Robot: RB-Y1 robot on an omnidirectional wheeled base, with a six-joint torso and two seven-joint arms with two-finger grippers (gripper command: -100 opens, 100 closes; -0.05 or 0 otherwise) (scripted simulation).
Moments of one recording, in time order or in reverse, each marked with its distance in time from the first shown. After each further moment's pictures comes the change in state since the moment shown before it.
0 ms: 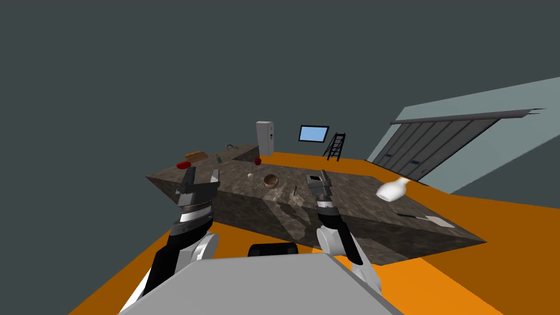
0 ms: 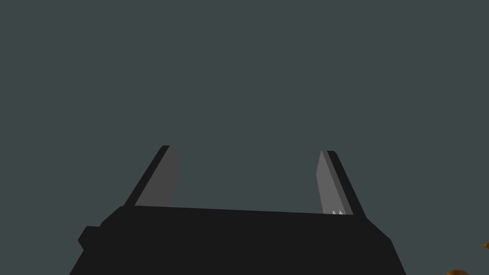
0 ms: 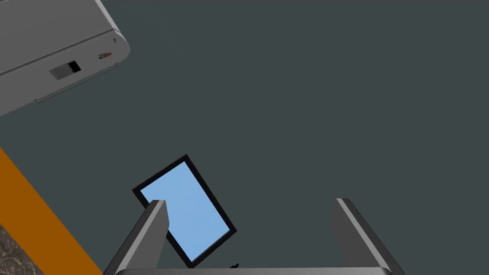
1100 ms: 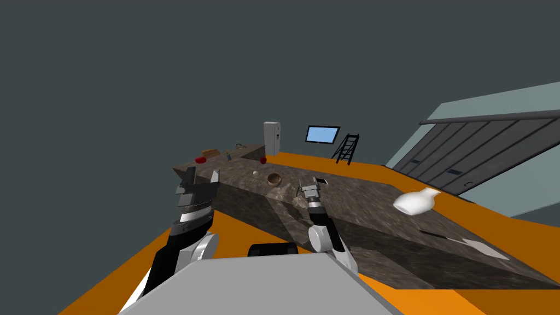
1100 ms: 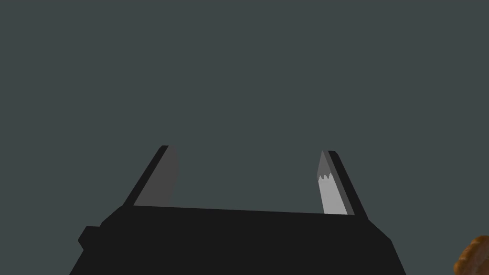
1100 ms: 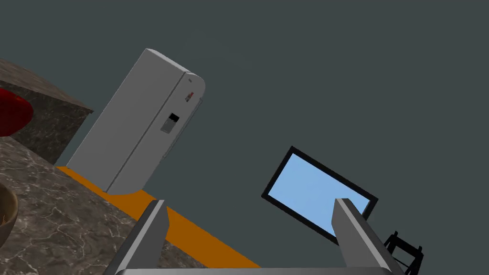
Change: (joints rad) left arm 0.000 0.000 0.000 0.000 0.000 0.000 0.000; right arm -0.075 -0.006 0.092 0.212 -0.204 -0.021 -0.280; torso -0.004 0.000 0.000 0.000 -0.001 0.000
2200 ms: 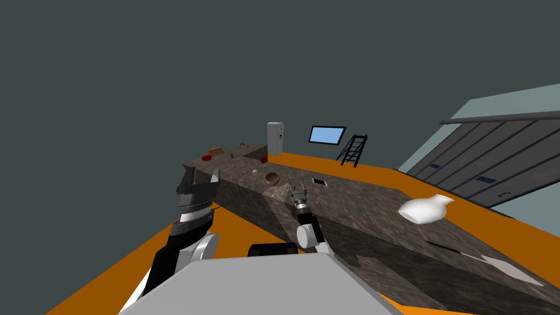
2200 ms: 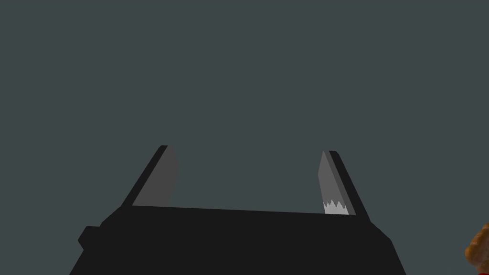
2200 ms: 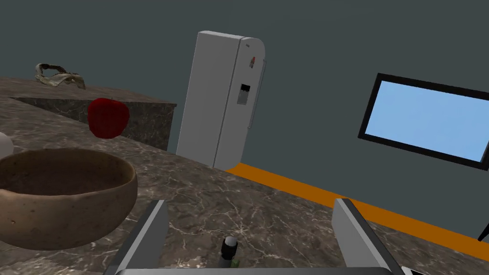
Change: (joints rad) left arm 0.000 0.000 0.000 0.000 0.000 0.000 0.000; right arm -0.115 0.042 0.132 0.280 -0.184 -0.010 -0.156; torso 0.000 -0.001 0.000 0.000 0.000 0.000
